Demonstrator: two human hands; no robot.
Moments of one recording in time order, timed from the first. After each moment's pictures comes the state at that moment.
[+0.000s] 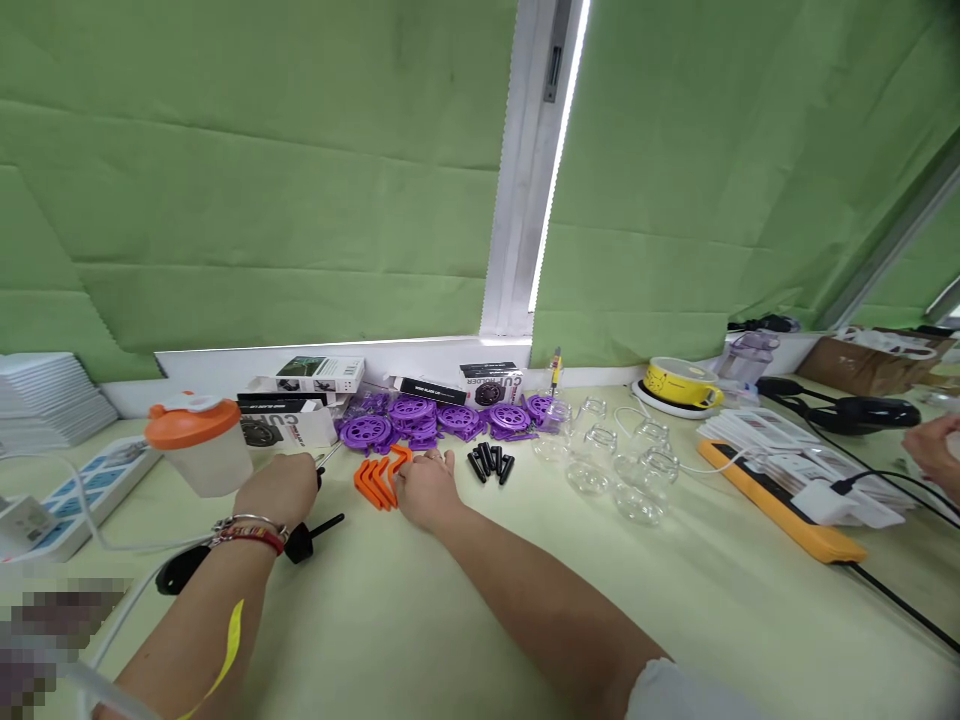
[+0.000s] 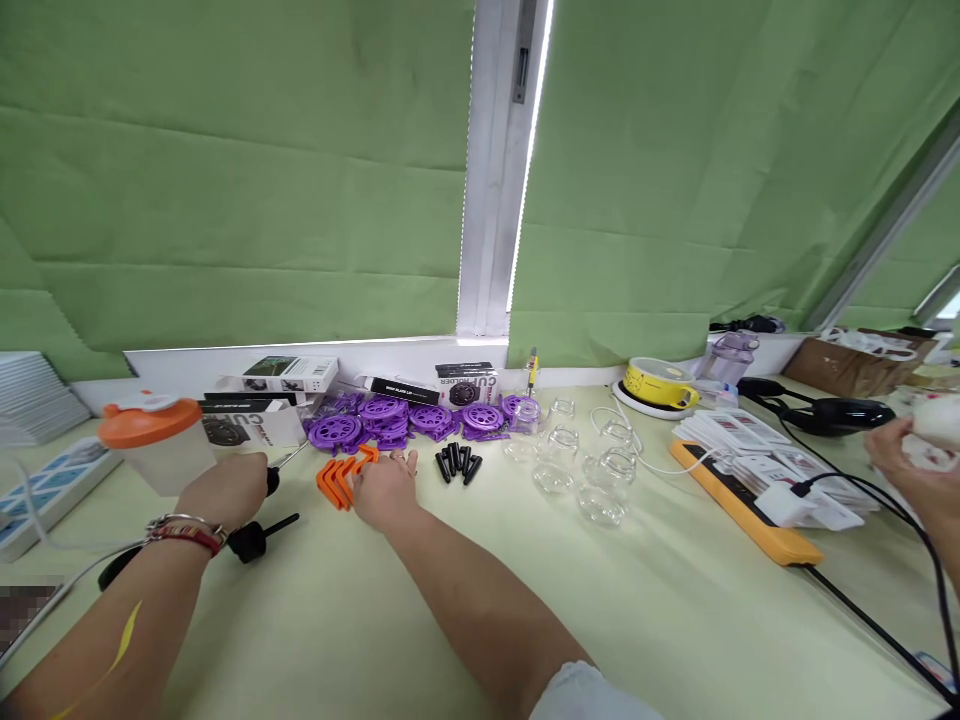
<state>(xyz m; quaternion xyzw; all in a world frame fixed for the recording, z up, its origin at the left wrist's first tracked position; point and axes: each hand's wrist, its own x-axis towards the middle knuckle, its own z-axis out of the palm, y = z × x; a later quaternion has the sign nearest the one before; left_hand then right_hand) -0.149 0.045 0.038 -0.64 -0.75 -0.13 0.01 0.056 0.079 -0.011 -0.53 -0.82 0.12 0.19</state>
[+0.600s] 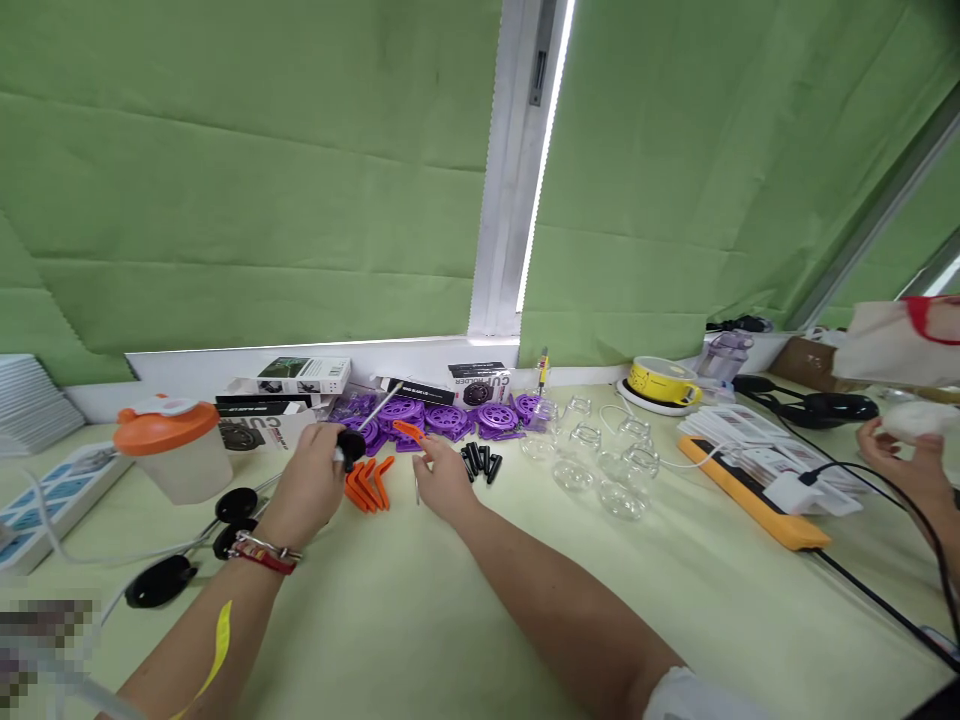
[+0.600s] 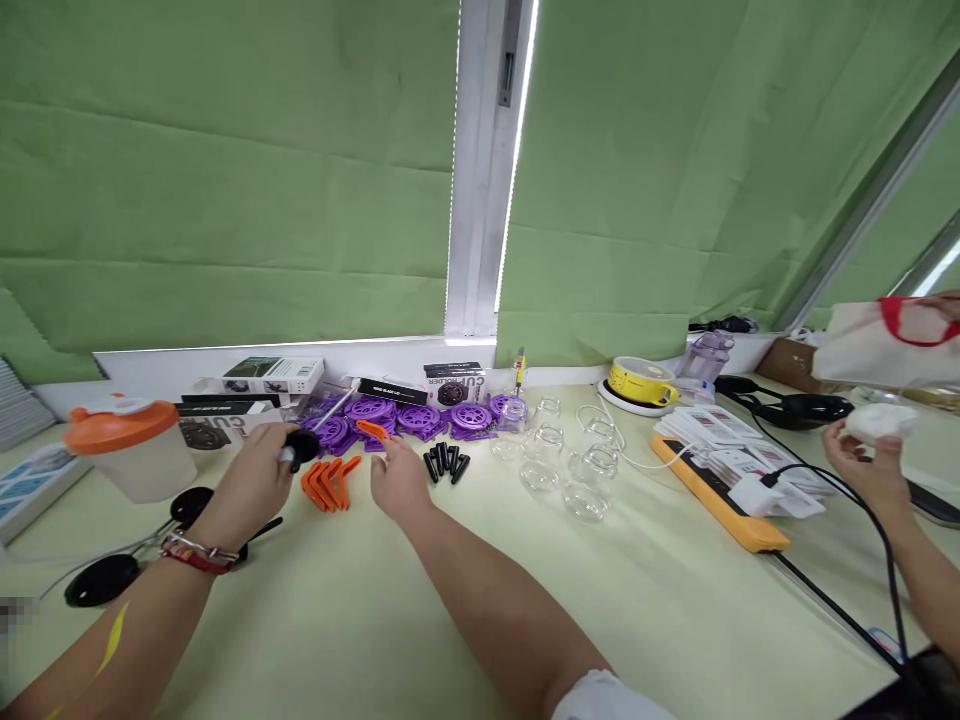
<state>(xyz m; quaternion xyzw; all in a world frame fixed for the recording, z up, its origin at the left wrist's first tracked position) -0.092 0.042 0.045 -0.71 -0.62 -0.31 0.08 0.095 0.085 -0.005 -0.51 -0.72 0.25 0.41</state>
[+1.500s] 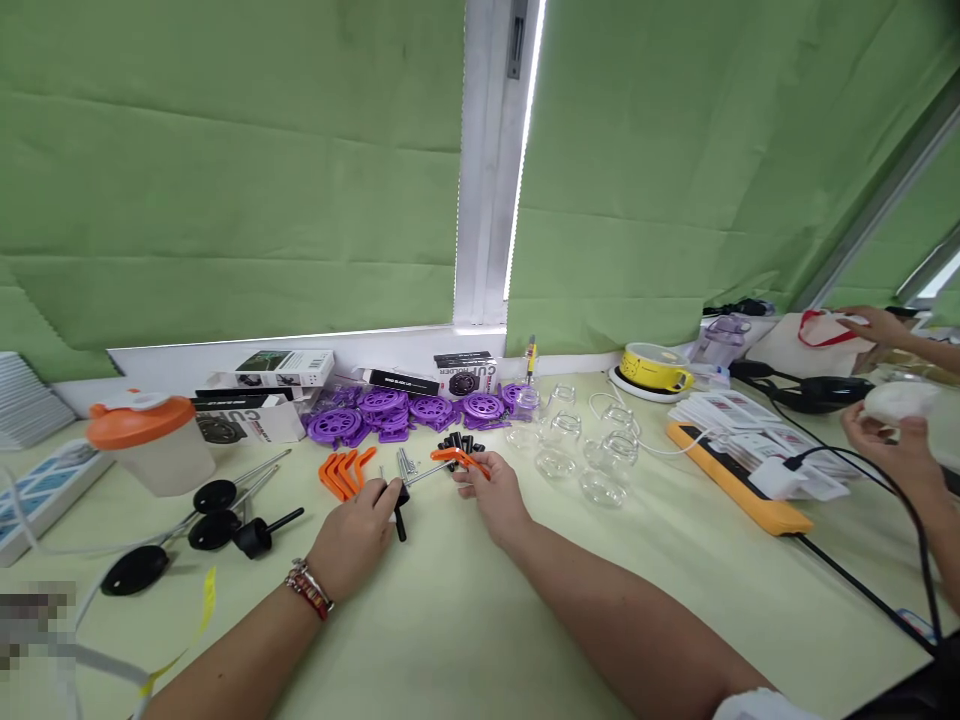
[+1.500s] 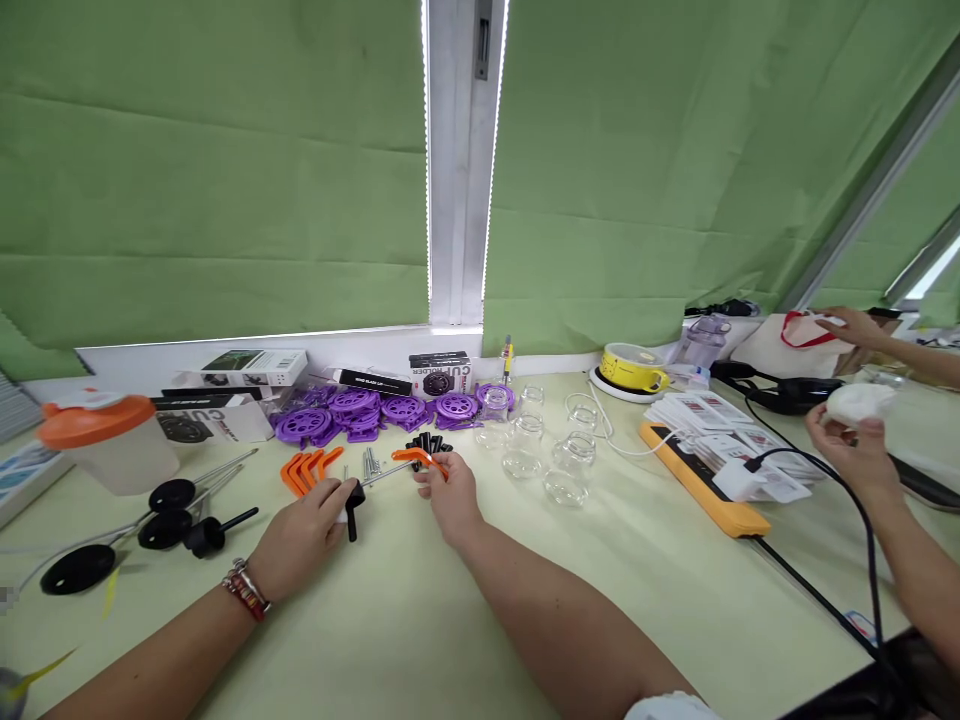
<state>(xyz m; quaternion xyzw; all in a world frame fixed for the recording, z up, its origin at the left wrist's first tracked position) -0.017 0.003 -0.011 -0.81 -0.57 -0.07 0.11 0.190 0.058 -0.040 -0.45 -0.43 0.54 0.57</state>
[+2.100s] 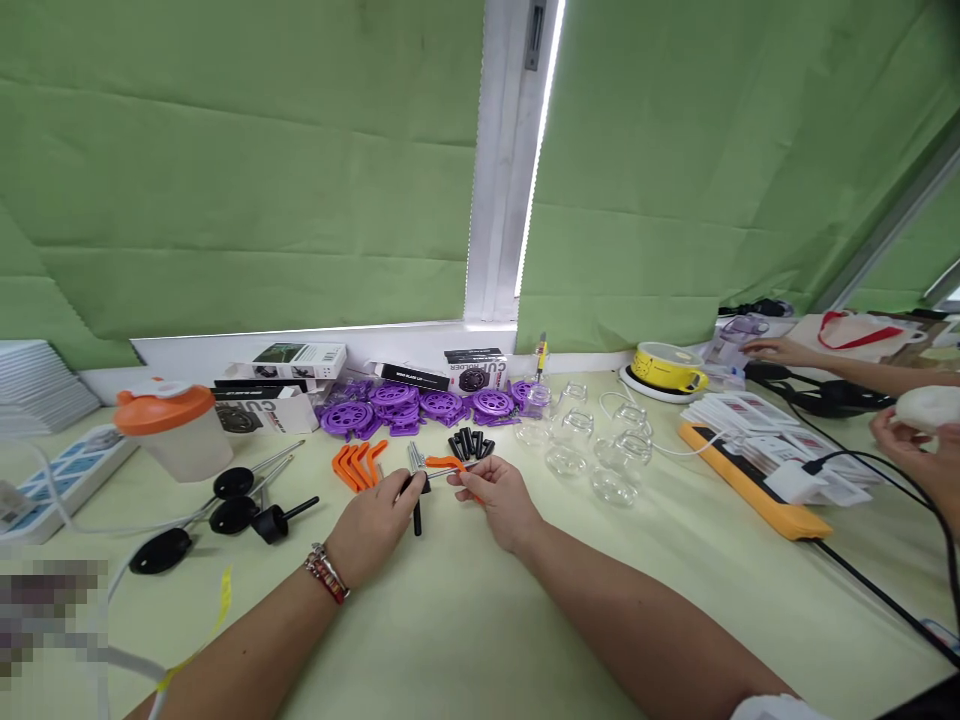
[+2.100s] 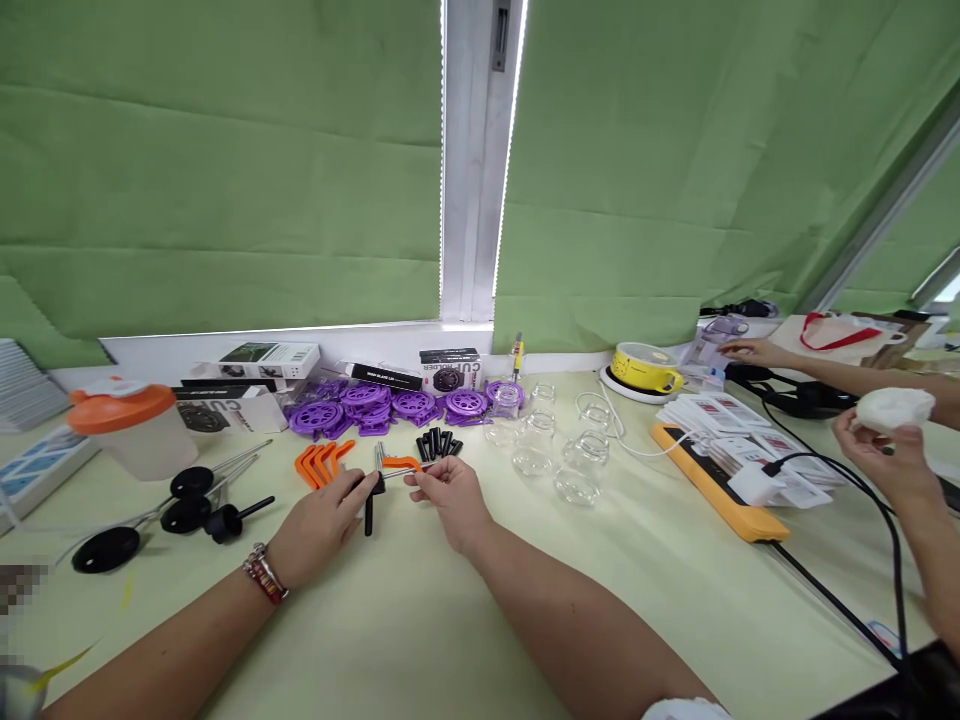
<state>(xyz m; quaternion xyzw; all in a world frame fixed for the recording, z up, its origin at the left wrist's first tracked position) -0.019 0.004 -0.013 -0.86 -0.49 -0.12 0.12 0.184 0.036 -0.021 -0.35 -0.43 0.62 0.55</state>
